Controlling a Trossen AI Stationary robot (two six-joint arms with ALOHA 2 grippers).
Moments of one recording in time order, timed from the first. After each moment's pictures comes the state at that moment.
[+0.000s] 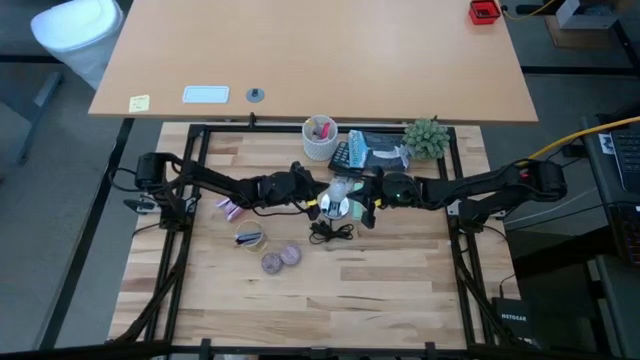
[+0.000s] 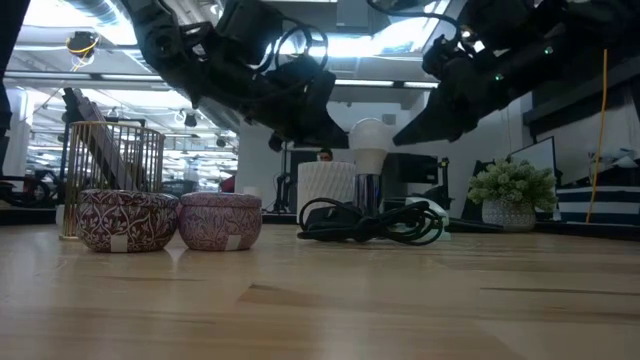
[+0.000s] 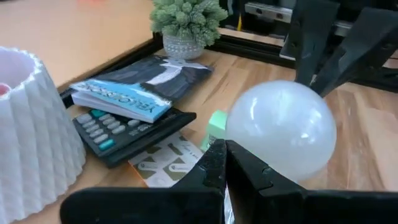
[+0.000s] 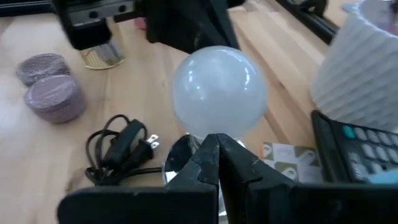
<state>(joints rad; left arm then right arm) 0.09 1.75 0.80 0.63 -0.28 -0.16 -0.09 1.30 0.53 0.30 0.11 0.07</state>
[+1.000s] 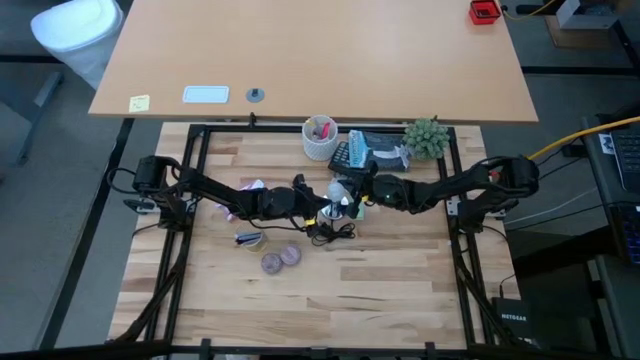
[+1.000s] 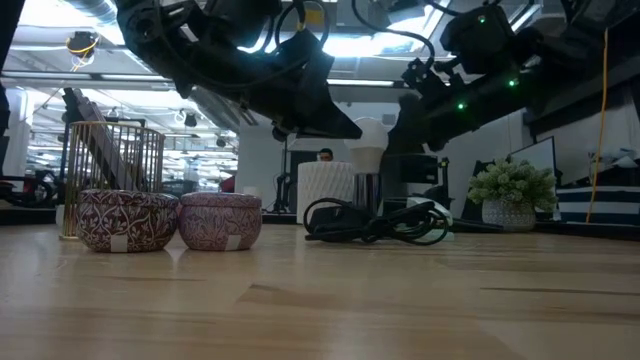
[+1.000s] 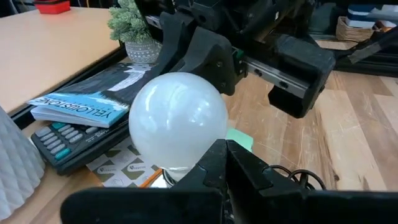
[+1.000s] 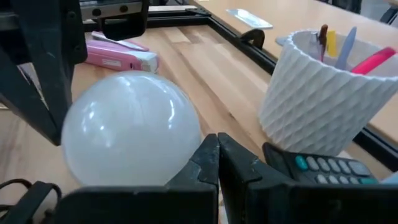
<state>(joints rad) -0.02 1.75 0.80 0.64 -0.33 -0.10 -0.09 1.54 0.53 0.68 0.31 0.03</state>
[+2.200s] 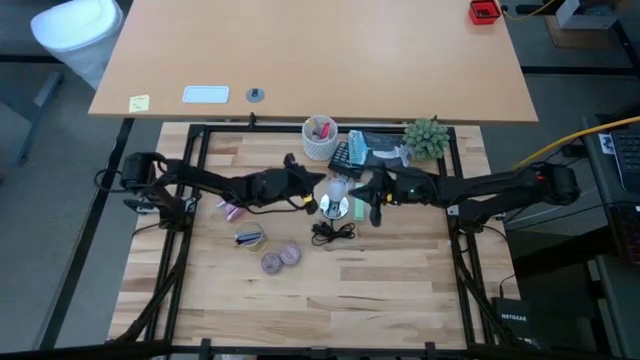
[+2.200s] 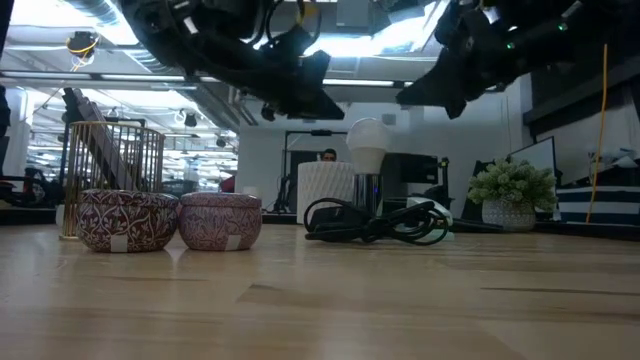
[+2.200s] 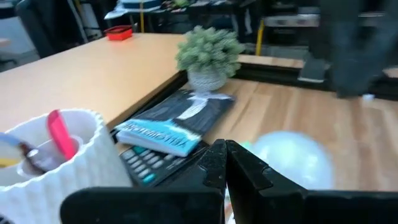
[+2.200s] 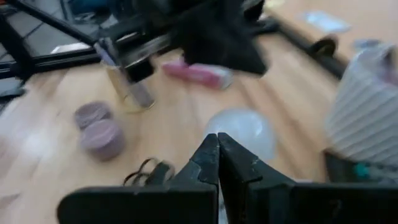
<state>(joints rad) 0.07 1.64 0.80 0.60 -0.42 -0.02 -0.08 1.15 0.53 0.31 0.05 0.10</state>
